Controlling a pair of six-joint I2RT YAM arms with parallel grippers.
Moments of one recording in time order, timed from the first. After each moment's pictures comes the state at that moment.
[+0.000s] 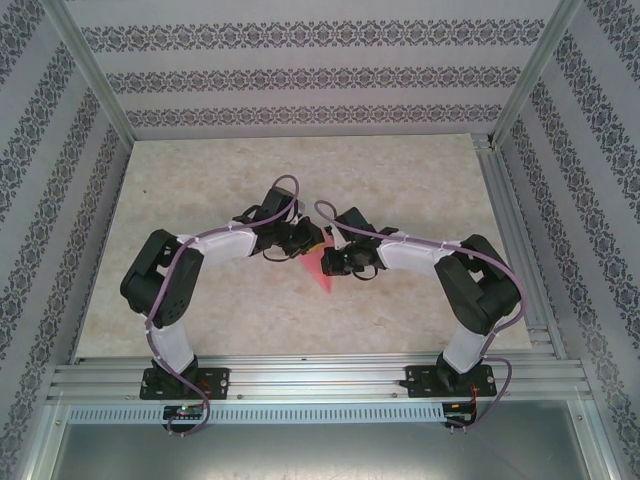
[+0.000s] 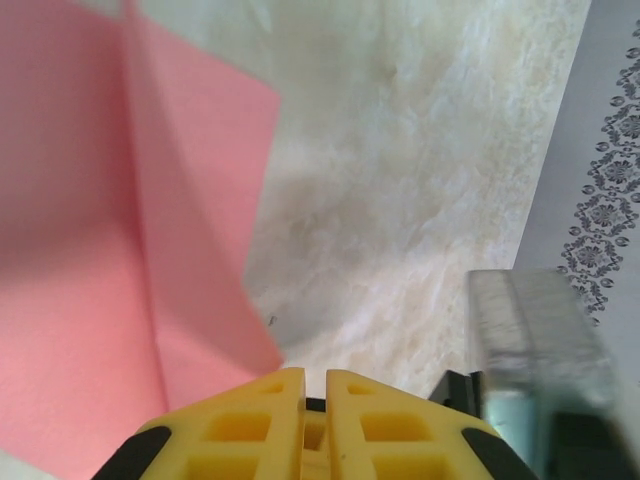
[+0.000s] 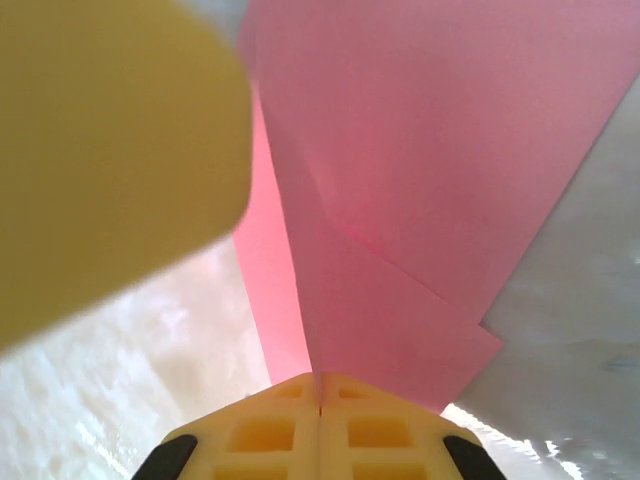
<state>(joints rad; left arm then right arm) -0.55 1.79 1.06 -0.10 0.52 -1.06 0.66 1.74 0.96 -0.29 -0.34 0.45</state>
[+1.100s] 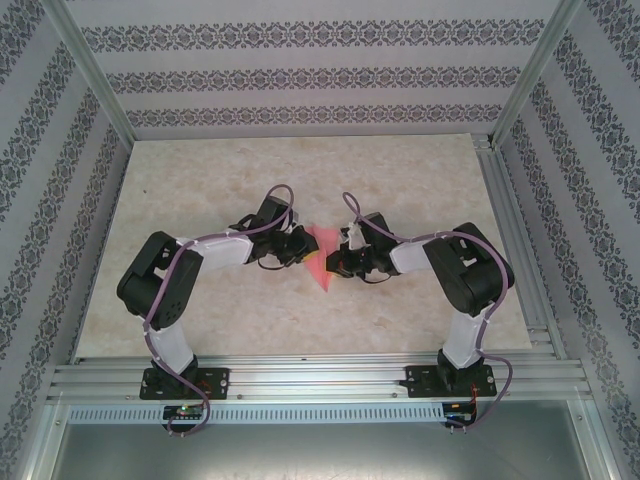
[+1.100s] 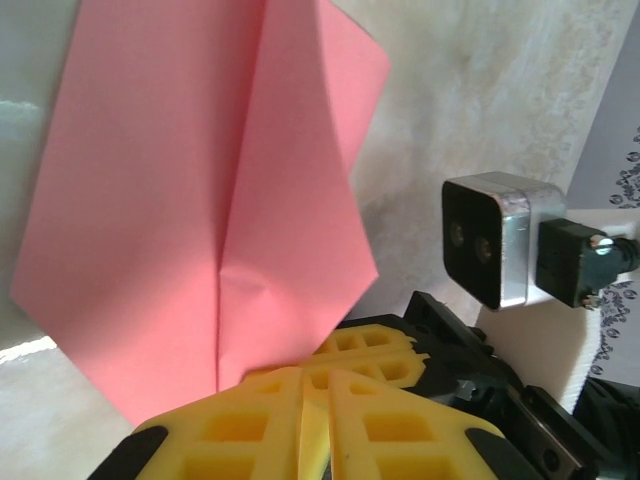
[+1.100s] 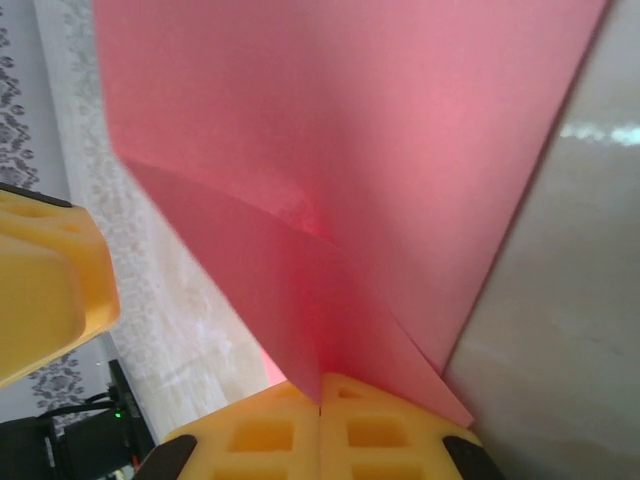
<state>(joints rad) -0.54 1.79 0.99 -0.05 0.52 -1.08 0.48 1.86 0.78 0.19 -0.73 0.72</state>
